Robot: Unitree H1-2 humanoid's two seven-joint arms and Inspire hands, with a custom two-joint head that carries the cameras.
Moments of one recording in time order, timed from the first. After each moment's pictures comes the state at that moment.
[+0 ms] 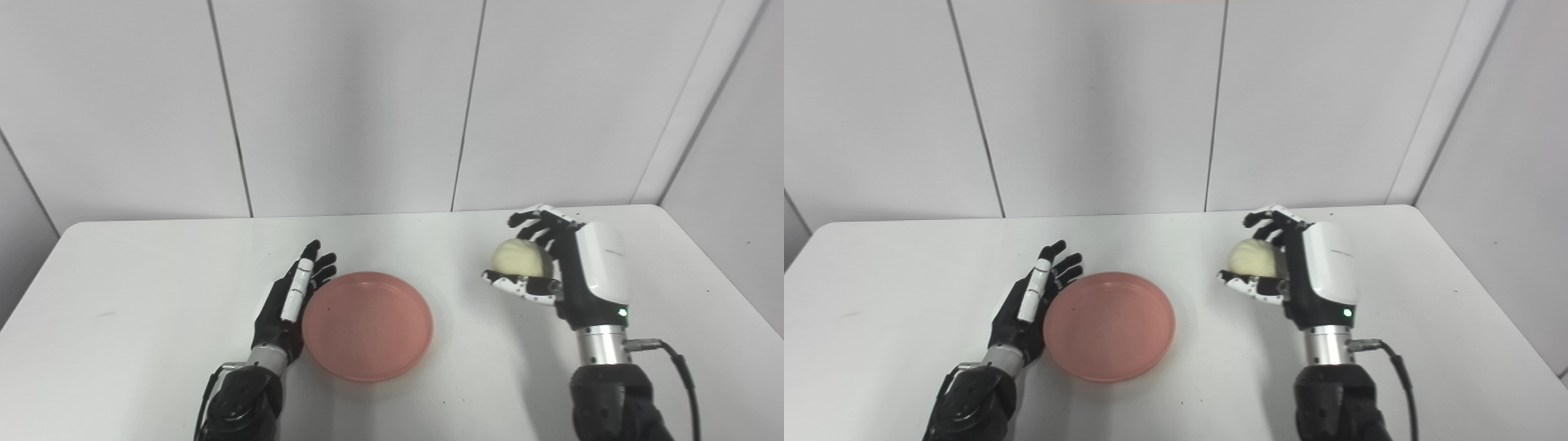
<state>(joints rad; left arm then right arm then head) -0.46 -0.11 -0.04 0.37 -0.10 0.13 -0.07 -0.26 -0.25 0.11 -0.32 -0.76 0.15 -0.18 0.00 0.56</state>
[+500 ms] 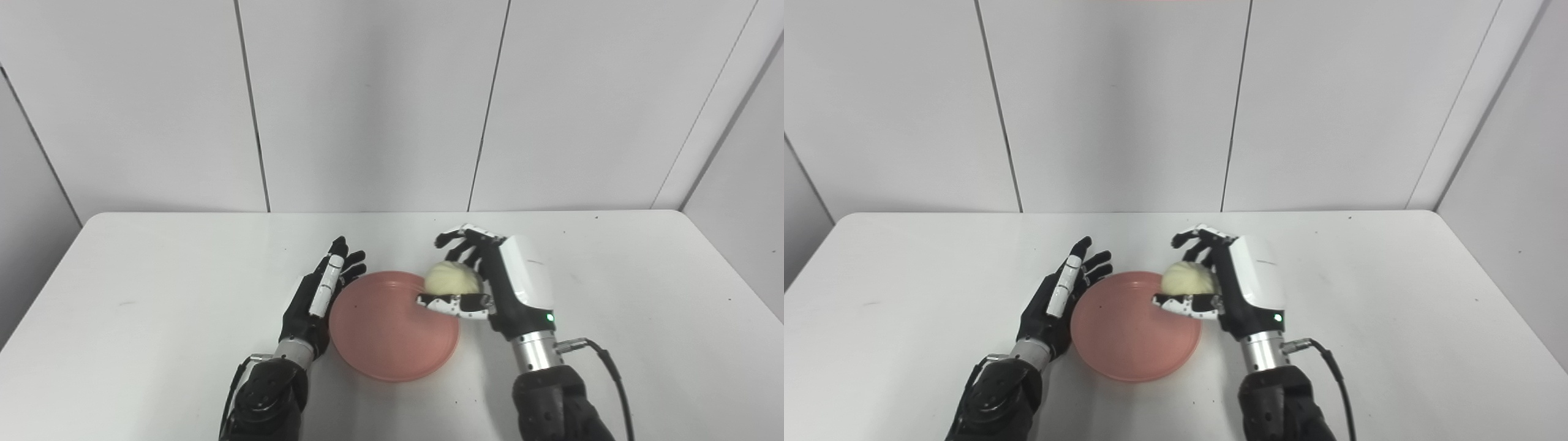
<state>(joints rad) -0.46 -0.12 -0.05 0.37 -0.08 0.13 -0.07 -0.32 -0.18 0.23 -0.13 -0.73 0.05 -0.17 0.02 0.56</state>
